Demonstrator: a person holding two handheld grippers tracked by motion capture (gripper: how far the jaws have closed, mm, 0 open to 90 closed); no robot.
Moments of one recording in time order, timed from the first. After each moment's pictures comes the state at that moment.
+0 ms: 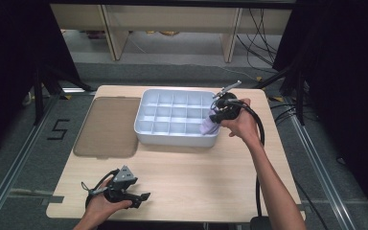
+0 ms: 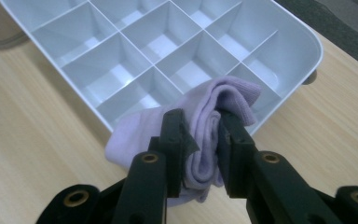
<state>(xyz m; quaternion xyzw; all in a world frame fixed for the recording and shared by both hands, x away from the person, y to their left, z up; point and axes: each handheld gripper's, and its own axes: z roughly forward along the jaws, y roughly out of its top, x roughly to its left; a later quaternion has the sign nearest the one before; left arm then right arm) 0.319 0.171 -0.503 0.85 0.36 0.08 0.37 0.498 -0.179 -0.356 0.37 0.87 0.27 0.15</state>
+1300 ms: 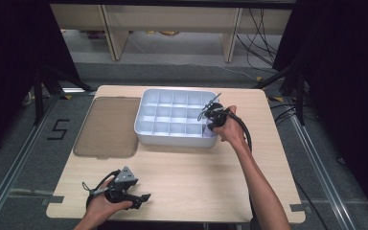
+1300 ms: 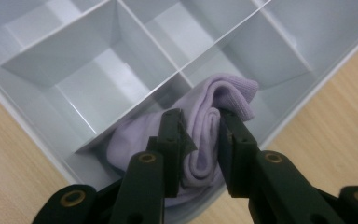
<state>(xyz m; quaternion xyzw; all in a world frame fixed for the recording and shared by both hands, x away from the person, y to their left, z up) 0.319 0.169 -0.508 0.85 0.37 0.07 0.37 0.527 -0.158 -0.421 0.36 0.90 0.16 0.17</state>
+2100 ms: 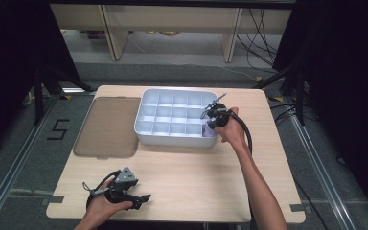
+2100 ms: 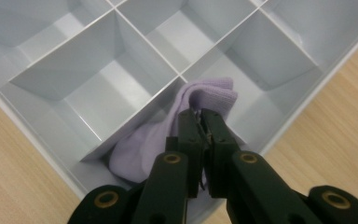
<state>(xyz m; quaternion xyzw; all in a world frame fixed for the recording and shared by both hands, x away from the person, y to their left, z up) 0.320 0.169 -0.509 0.86 0.35 0.08 0.36 0.528 -0.166 -0.424 0.38 0.89 0.20 0.16</state>
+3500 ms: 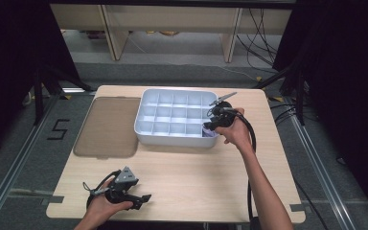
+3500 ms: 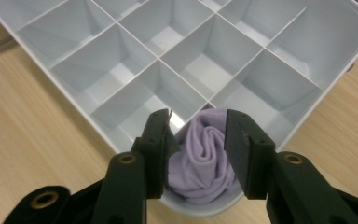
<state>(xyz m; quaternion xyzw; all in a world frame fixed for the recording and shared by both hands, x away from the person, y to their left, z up) 0.318 0.168 -0.507 0.85 0.35 0.08 0.37 0.504 -0.173 -0.398 0.40 0.86 0.29 0.13</state>
